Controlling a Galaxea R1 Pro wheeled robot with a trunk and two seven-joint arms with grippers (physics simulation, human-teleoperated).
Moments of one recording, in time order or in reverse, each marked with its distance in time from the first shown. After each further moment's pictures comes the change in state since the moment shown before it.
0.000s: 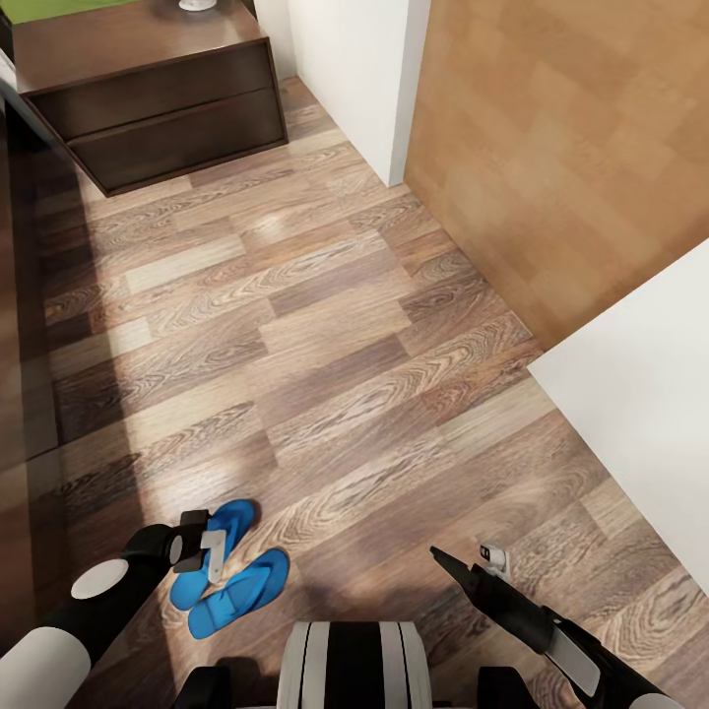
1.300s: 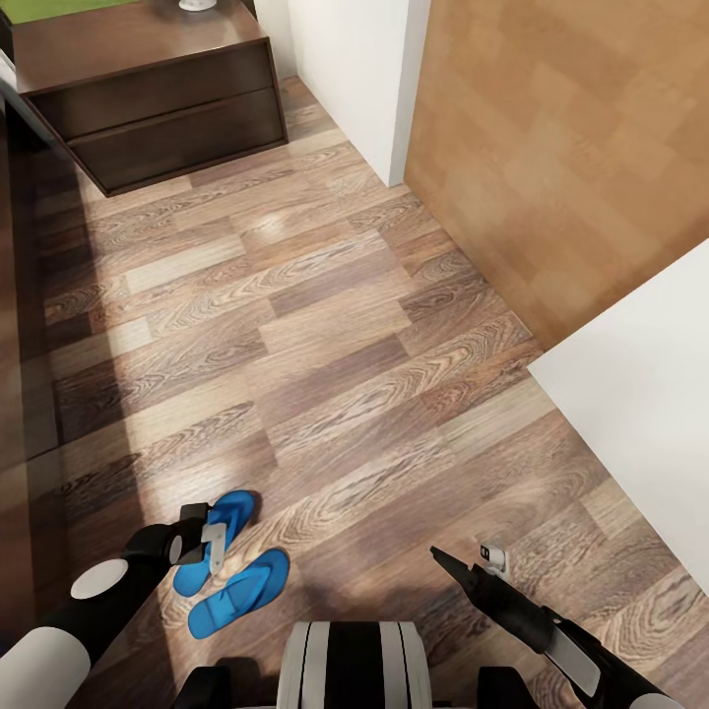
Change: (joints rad) left arm 0.000 0.001 0.000 0.000 0.003 0.001 0.085; right arm 0.000 0.000 0.000 0.000 0.000 0.000 -0.022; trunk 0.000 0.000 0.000
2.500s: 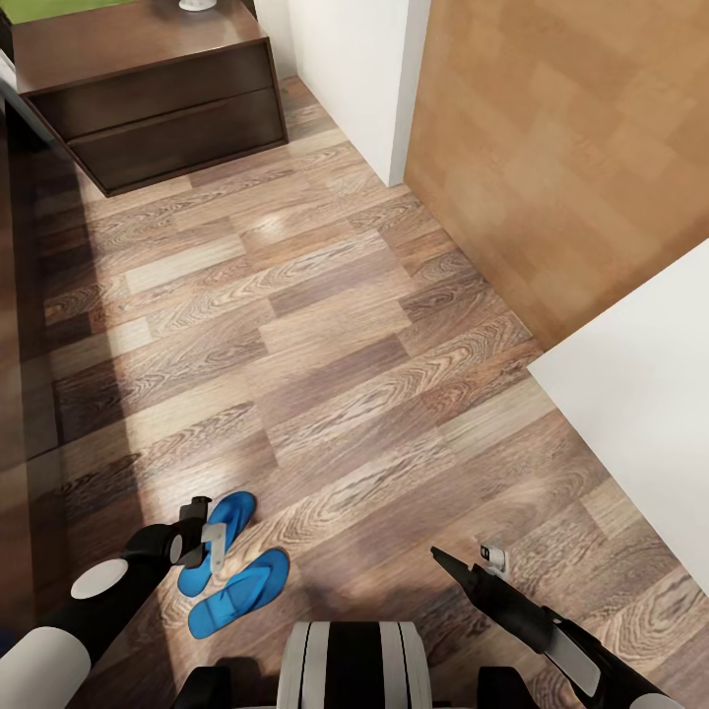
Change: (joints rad) left arm 0.000 -0.001 0.001 -0.001 0.009 0.012 -0.004; right arm 0.000 0.000 -0.001 0.001 0.000 0.001 -0.004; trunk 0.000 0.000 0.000
